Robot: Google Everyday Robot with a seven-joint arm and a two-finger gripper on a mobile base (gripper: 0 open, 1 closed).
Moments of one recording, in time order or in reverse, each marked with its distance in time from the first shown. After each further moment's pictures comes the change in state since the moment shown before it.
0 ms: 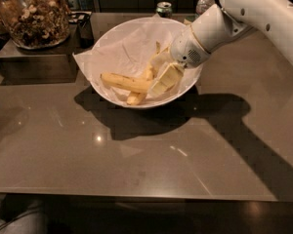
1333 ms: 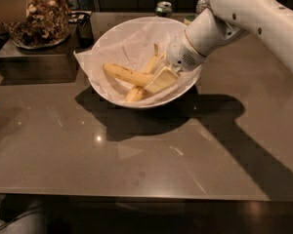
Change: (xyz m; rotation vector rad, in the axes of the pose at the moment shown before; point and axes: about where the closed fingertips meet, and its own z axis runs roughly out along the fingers) arm 0.005 -0.001 0.014 0.024 0.056 0.011
